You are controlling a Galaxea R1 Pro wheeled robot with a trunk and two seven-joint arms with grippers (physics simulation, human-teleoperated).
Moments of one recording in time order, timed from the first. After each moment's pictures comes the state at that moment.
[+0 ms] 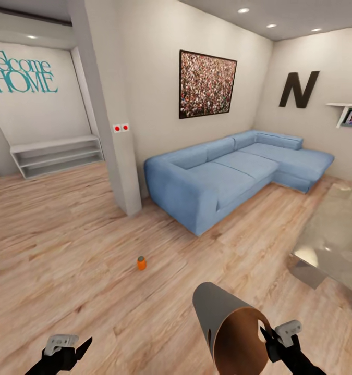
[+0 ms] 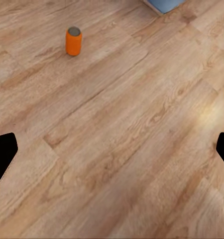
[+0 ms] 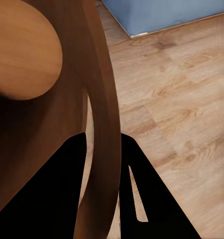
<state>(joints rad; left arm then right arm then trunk) -0.08 0.22 0.24 -0.91 0.14 0.01 -0.54 -0.09 -0.25 -0.02 -0.94 0.00 -0.17 0.29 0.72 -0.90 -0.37</state>
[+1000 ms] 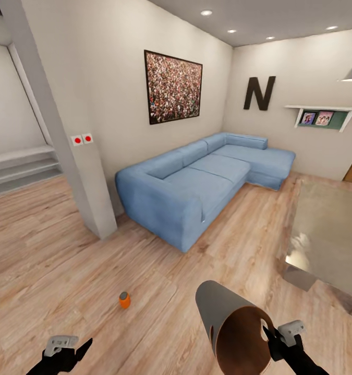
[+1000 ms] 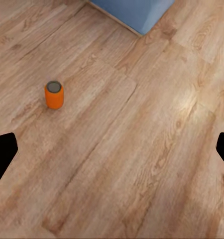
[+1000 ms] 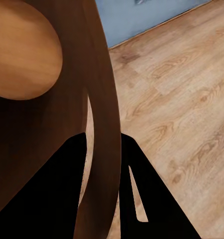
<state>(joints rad) -0.08 0.22 0.24 -0.90 0.14 0.01 -0.55 -0.09 -0.24 -0.05 -0.94 0.00 -0.17 0.29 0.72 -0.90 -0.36</state>
